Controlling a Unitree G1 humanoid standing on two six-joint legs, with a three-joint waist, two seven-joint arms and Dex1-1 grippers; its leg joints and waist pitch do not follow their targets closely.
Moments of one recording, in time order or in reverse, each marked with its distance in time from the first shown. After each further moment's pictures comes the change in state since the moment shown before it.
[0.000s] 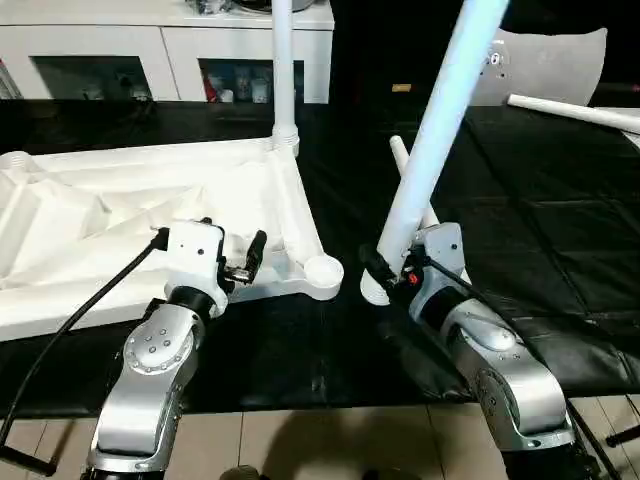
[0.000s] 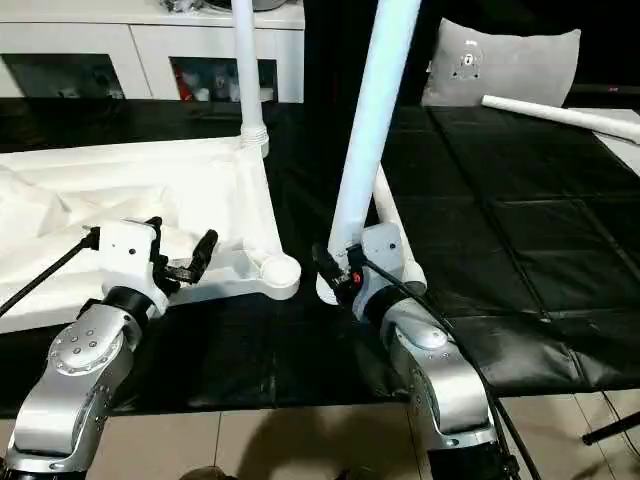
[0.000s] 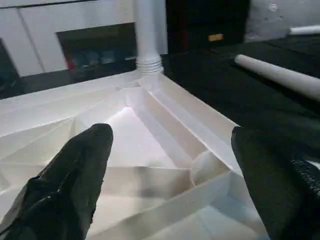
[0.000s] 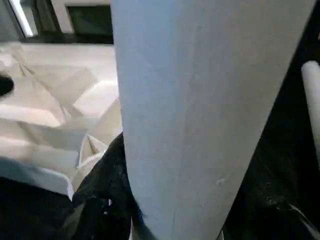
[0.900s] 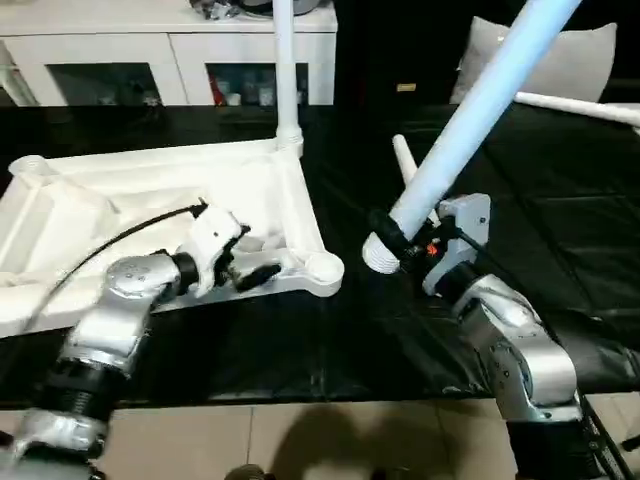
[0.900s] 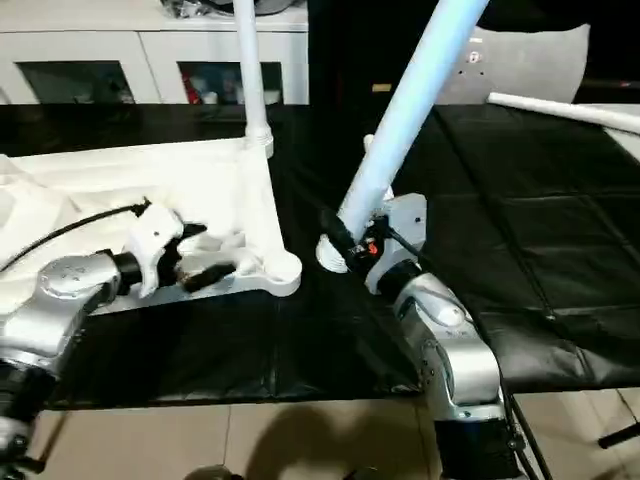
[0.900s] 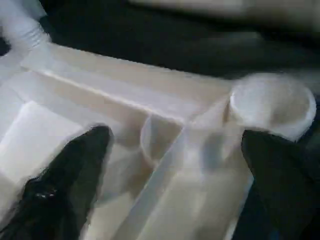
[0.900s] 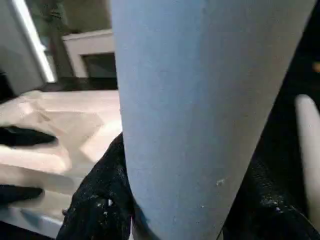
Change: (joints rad) left arm -0.292 0.190 -0.015 0.471 -0.107 -0.112 -0.488; right arm -0.045 0.007 -0.085 0.058 0.075 -0.060 0.030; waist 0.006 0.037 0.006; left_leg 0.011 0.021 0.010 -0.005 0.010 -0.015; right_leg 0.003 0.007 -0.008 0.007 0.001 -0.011
